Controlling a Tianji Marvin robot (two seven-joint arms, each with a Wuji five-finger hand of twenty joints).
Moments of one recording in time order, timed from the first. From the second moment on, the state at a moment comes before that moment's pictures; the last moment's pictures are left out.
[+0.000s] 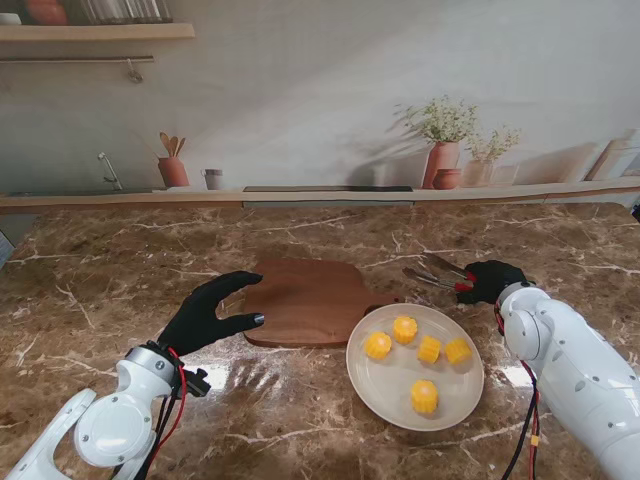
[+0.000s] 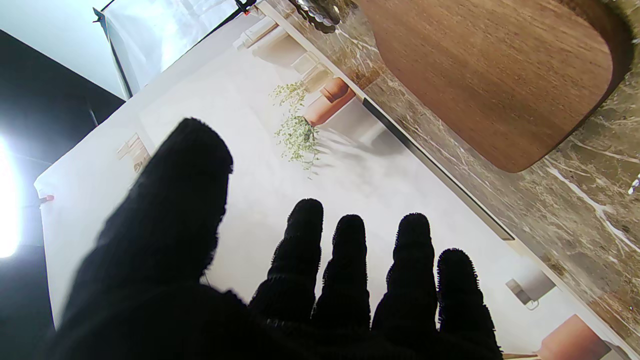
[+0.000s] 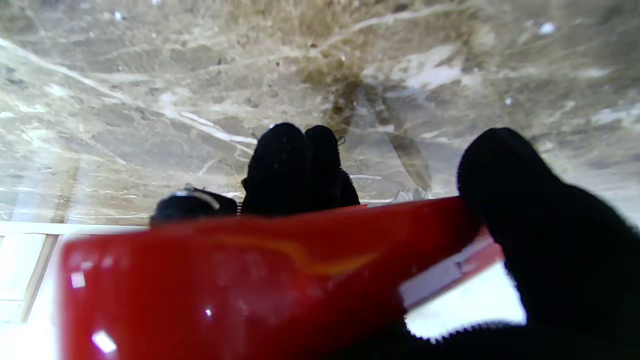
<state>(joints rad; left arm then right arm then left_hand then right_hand) 1.82 -1.13 -1.34 -1.85 0.35 -0.12 0.02 -1.21 -1.02 1.18 -1.02 -0.96 0.01 0.03 0.73 -0.40 0.35 -0.08 0.47 0.08 0.25 0.24 0.39 0.05 0.27 0.35 0.33 0.16 0.21 0.55 -0.06 0.06 0.41 0.81 0.31 -0.57 0.95 -0.17 0.61 0.11 0.36 0.40 0.94 -0.07 0.53 0.69 1.06 -0.11 0.96 0.85 0.79 -0.07 1.58 0.76</state>
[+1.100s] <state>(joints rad) 1.84 -1.13 -1.34 -1.87 0.36 -0.10 0.02 -1.13 -1.02 1.09 -0.91 -0.90 0.11 0.01 0.73 -0.39 0.33 -0.08 0.47 0.08 0.25 0.24 0.39 0.05 0.27 0.35 0.33 0.16 0.21 0.55 -0.06 0.06 0.40 0.82 0.27 -0.49 0.65 -0.09 0.41 0.08 0.25 0.41 0.64 -0.08 0.52 0.56 0.79 -0.07 0.55 0.62 0.48 0.02 1.15 0.74</state>
